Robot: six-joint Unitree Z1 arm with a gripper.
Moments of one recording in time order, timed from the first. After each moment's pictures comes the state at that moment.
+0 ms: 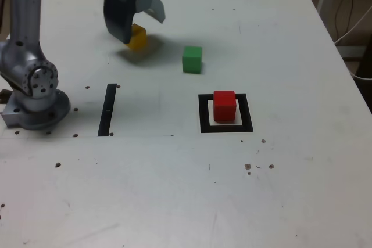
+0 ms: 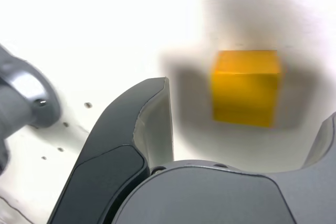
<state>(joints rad) 0.84 1.96 -1.32 1.26 0.08 0.09</state>
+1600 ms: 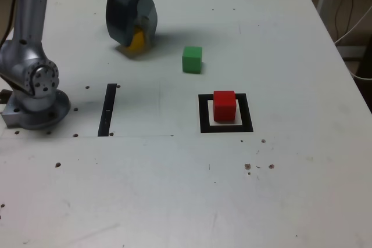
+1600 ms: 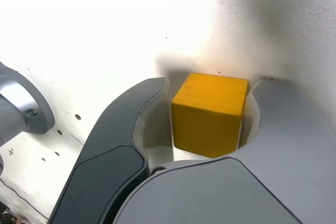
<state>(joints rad) 0.89 2.06 -1.37 1.27 0.07 0.15</state>
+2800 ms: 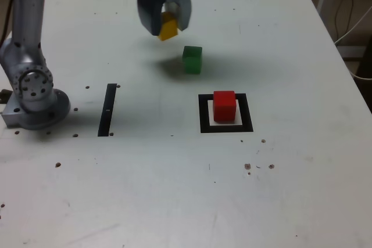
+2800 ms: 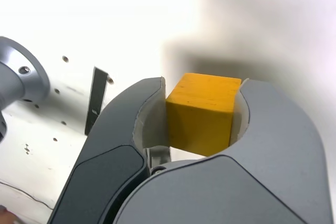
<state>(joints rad) 0.56 1.95 -1.56 1.44 0.00 0.11</state>
